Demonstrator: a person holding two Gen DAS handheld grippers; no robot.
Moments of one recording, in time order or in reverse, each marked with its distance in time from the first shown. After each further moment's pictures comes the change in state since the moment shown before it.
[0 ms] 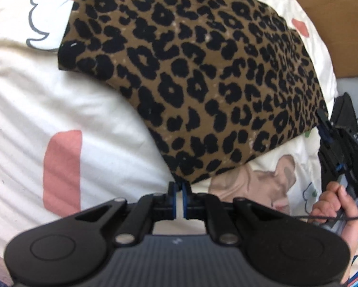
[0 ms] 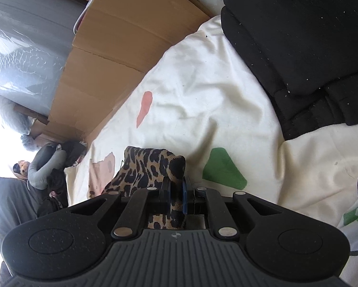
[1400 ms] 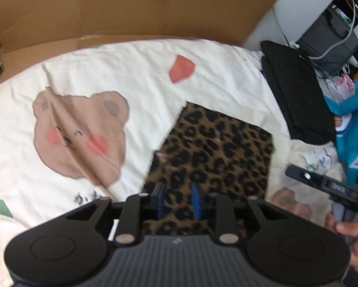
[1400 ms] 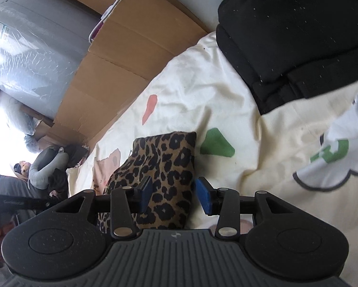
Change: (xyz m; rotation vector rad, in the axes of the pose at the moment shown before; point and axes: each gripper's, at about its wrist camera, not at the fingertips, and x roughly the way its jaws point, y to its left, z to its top) left arm -0.072 -0.144 0.161 0.966 -0.126 0.067; right arm -0.055 0.011 -0.046 -0.010 -0.085 -0.022
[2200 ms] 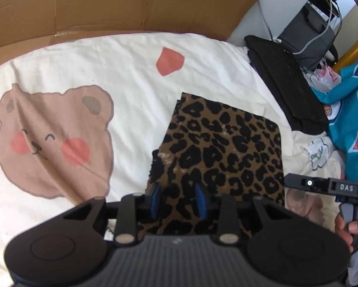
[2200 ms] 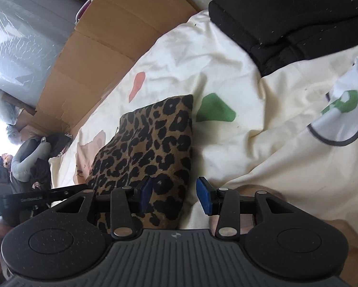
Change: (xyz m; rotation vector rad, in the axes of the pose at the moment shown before) left arm 0.061 0.033 -0.020 0.095 -0.076 -0.143; right arm 0.025 0.016 -0.030 0.005 0.042 -0.094
